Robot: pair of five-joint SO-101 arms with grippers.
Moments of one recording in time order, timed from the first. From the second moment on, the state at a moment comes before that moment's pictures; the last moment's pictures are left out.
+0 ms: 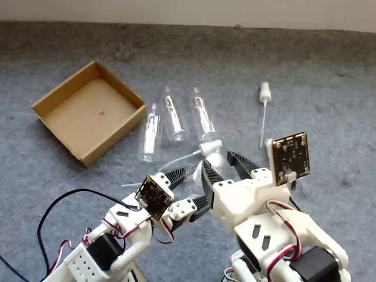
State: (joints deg) left arm 41.7 -103.7 95.9 28.9 6.3; right arm -34.3 -75.8 32.8 78.5 -15.1
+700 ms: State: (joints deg) left arm 32.9 -103.7 95.9 28.8 6.3; right arm -20.6 -75.9 25.5 85.1 -15.1
